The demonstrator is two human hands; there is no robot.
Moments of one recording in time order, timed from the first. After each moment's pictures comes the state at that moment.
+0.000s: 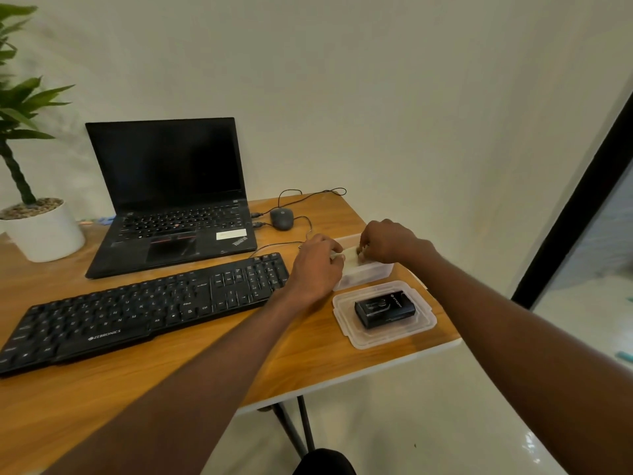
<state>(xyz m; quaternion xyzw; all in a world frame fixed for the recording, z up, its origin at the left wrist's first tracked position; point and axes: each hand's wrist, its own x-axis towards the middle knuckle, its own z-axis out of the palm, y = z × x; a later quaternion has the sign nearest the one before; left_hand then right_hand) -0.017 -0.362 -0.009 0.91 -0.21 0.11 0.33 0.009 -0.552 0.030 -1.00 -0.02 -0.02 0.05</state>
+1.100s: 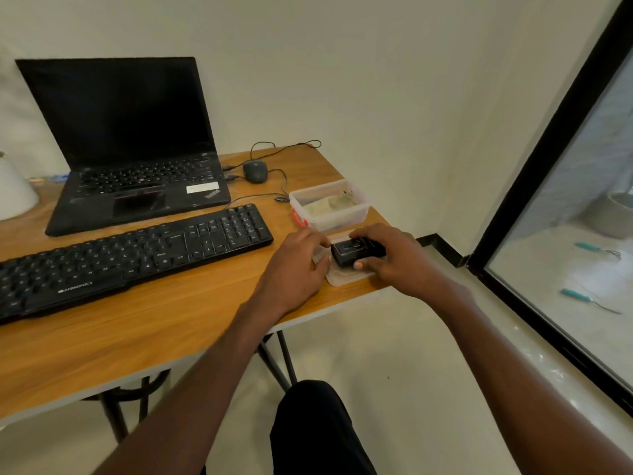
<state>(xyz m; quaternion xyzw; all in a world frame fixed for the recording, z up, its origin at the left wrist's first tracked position) -0.108 -0.336 -0.049 0.89 -0.31 0.12 0.32 -0.166 -0.557 -0.014 -0.95 -0.05 -0.08 0.30</state>
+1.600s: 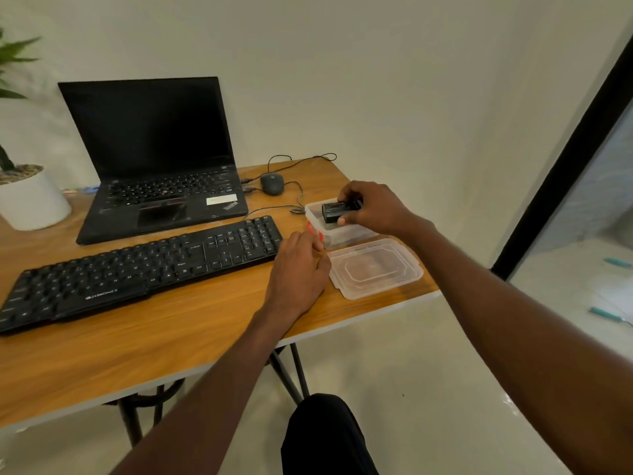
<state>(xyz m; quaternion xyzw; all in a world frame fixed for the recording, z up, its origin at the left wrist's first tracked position) -0.101 -0.333 -0.047 0.89 -0.19 0.16 0.38 -0.046 -0.539 0.033 -0.95 -0.07 -0.09 0.29</state>
